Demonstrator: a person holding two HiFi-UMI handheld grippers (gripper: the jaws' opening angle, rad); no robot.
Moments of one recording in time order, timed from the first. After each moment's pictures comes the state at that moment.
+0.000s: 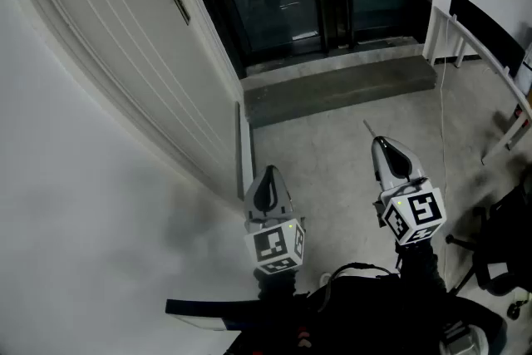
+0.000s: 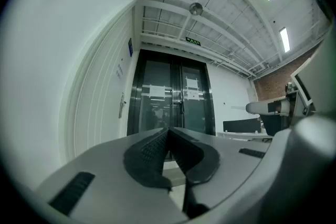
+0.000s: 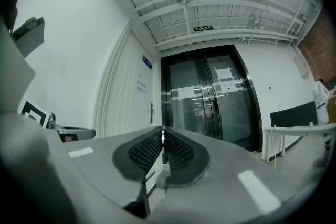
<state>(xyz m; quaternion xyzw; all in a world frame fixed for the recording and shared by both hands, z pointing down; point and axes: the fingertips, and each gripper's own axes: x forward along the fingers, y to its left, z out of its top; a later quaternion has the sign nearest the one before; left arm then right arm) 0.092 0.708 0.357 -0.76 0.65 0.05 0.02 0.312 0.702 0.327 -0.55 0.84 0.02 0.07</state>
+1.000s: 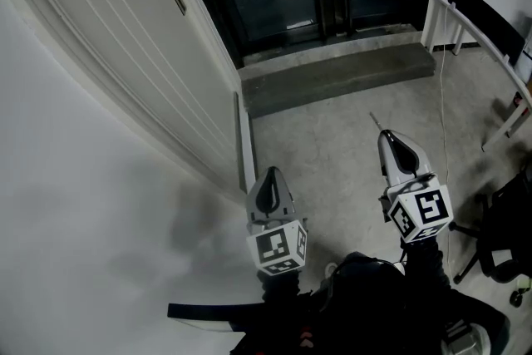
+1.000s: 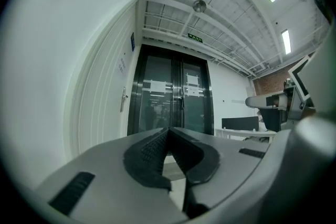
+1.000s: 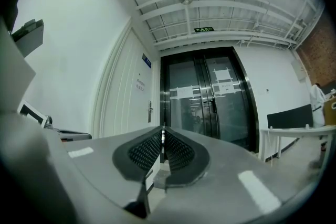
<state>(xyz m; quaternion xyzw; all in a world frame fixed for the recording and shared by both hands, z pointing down) 0.063 0.713 0.379 -0.76 0.65 0.04 -0.01 0.291 0.707 0.330 -0.56 0.83 0.02 0.06</state>
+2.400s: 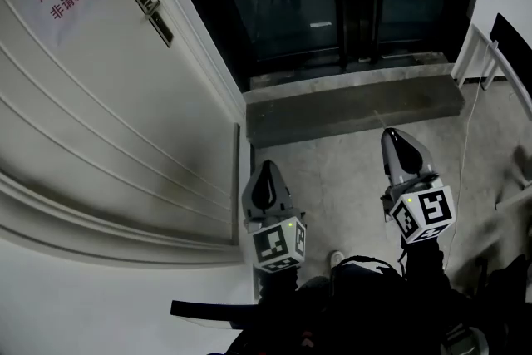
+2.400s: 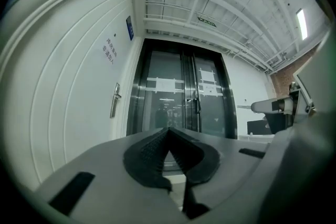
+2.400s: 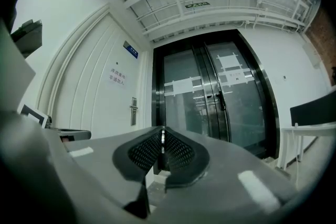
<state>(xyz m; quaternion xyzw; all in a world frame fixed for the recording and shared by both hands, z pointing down) 0.111 0.338 0.355 -0.72 0.69 0.05 0.01 0.347 0.314 0.319 -0.53 0.85 0.01 0.07</state>
